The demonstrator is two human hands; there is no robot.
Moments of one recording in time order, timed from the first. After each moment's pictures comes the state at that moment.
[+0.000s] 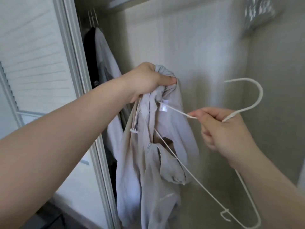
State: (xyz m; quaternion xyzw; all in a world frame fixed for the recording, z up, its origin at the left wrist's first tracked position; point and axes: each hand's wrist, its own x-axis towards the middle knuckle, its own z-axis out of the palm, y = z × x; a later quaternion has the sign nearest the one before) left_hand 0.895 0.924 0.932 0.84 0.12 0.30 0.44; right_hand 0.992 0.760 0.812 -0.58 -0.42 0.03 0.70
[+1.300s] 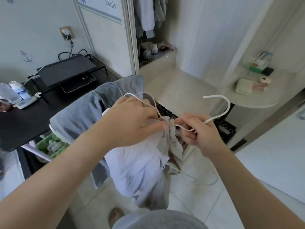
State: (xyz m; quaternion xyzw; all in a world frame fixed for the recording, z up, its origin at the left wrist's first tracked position) left_hand 0.649 0.587 0.635 0.97 0.25 0.05 0.04; right_hand 0.842 0.488 0.567 -0.47 -0.39 0.49 0.62
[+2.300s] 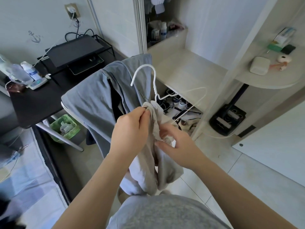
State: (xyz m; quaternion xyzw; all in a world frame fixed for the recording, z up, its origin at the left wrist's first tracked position) left_hand 0.622 0.518 0.549 0.78 0.47 0.34 0.25; right_hand 0.775 0.448 0.494 -0.58 -0.64 0.30 0.41
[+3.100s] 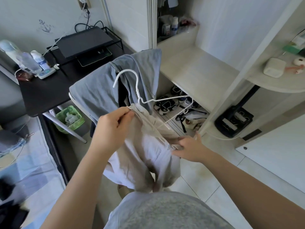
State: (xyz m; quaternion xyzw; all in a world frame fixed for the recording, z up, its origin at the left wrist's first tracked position) left_hand 0.559 0.536 0.528 0.75 0.50 0.33 0.29; right_hand 0.824 0.470 0.401 -0.69 -0.66 0.29 -0.02
